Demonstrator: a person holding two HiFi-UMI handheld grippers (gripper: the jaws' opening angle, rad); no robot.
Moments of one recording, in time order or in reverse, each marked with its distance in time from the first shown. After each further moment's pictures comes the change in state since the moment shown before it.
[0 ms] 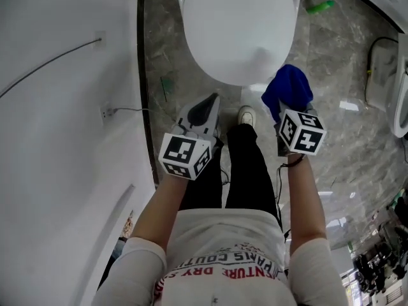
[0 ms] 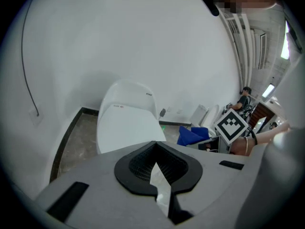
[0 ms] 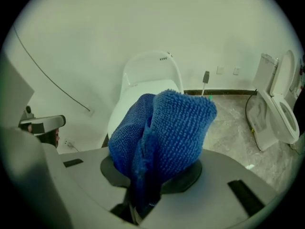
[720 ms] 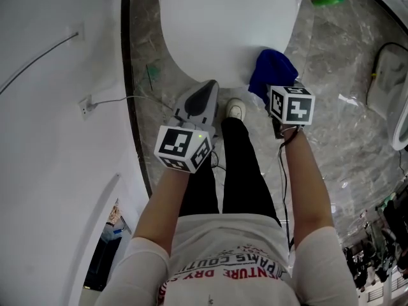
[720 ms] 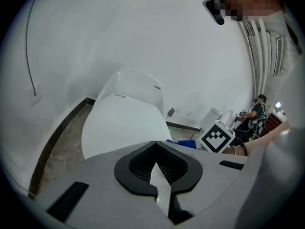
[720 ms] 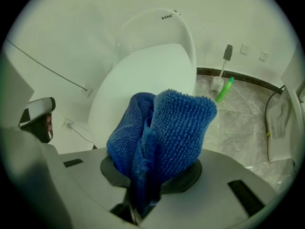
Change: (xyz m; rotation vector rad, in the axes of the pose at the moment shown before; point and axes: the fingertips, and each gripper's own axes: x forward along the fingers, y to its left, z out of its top) left arm 0.095 0.005 -0.017 -0.125 -0.021 0.084; right arm 0.117 -0.044 -0.025 -0.097 0.270 0.140
